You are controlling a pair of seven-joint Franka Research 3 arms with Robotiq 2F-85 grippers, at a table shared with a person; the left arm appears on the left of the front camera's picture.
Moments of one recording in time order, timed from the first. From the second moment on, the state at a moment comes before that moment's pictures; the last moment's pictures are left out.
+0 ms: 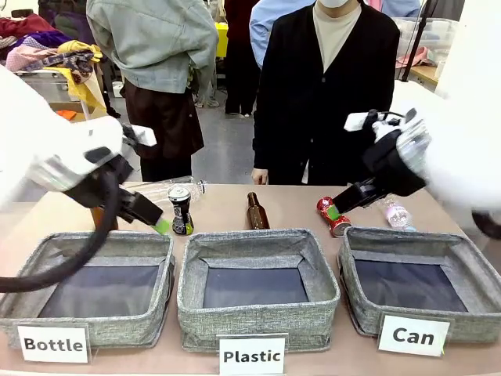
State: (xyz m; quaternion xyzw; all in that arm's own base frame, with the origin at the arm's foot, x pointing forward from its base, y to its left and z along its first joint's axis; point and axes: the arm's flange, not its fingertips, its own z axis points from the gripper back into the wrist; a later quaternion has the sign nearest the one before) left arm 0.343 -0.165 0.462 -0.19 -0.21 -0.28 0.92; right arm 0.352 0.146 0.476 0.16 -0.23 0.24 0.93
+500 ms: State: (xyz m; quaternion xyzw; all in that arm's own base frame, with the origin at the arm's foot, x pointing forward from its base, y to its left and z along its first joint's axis) left arm 0.294 -0.003 0.536 -0.39 -0.25 -0.27 0.84; right arm 0.334 0.000 0.507 0.42 -0.20 0.13 0.88
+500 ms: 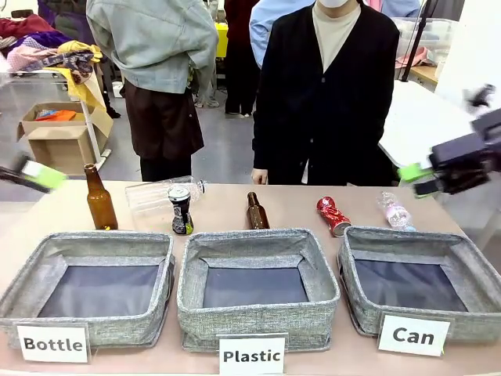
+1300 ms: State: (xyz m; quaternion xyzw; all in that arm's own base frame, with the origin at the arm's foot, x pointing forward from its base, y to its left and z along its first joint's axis) left arm 0.313 0.179 0.398 -0.60 -0.30 0.12 0.73; right arm 0.305 -0.202 0.431 0.49 -0.27 -0.21 0.80
